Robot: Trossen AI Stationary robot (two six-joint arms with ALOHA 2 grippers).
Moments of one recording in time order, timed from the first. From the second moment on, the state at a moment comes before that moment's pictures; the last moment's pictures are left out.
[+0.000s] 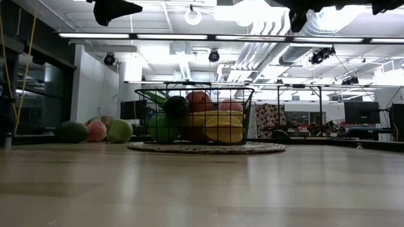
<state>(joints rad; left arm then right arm) 0.03 0.72 0.63 0.02 -0.37 -0.18 0.04 0.84 0.57 0.26 0.05 0.14</state>
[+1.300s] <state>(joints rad) 0.88 1.37 0.99 -1.26 -0.36 -0.11 0.04 0.84 0.57 0.22 0.05 0.14</state>
